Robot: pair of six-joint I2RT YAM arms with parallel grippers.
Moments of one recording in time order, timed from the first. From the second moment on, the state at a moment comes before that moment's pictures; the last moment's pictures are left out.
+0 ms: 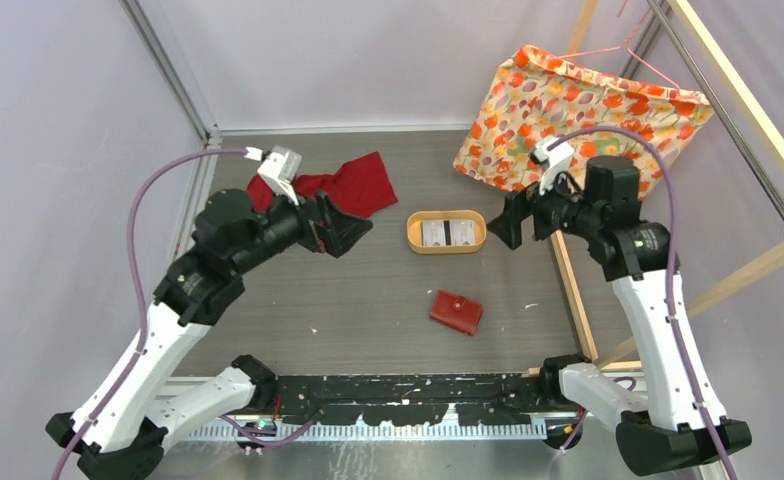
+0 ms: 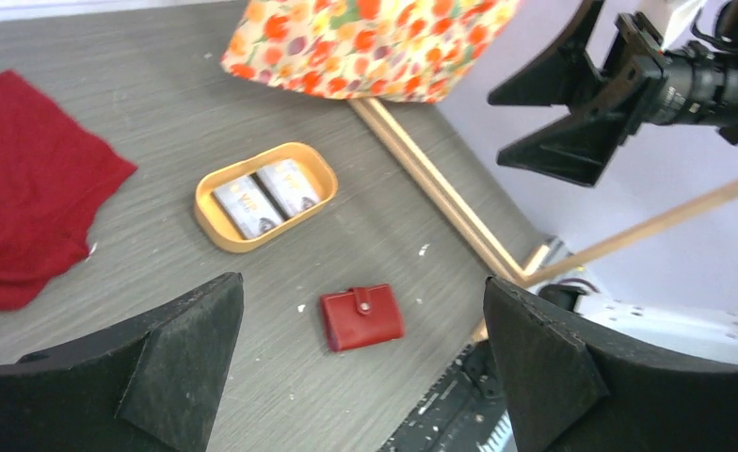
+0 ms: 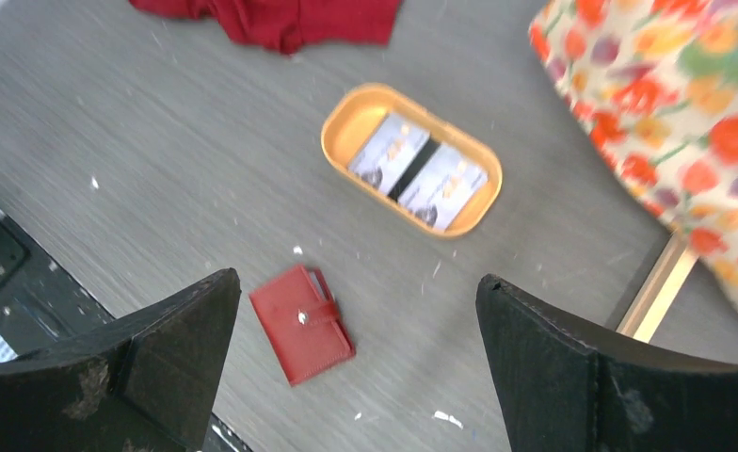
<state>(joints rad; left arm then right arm) -0.65 0.86 1.14 -0.43 0.15 -0.44 0.15 0.99 1.23 -0.82 -0.49 -0.18</state>
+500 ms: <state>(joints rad) -0.56 0.91 1.52 -0.71 0.42 -0.47 0.14 0.95 1.62 -0.95 -0.38 0.05</state>
